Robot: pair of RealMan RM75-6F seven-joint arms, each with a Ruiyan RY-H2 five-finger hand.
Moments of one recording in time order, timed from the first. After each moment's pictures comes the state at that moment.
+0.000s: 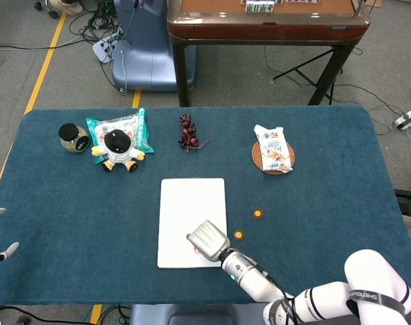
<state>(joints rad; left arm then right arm) -0.04 -1.07 -0.09 -1.55 1.43 1.53 -0.16 0.90 -1.76 0.02 -1.69 -0.95 1.01 -0.93</state>
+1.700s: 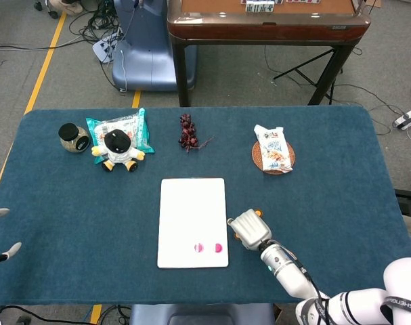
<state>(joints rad) -0.05 -1.08 -0.09 -1.55 1.43 1.51 -0.13 0.76 -1.57 -0.07 -1.70 -0.99 1.08 -0.86</state>
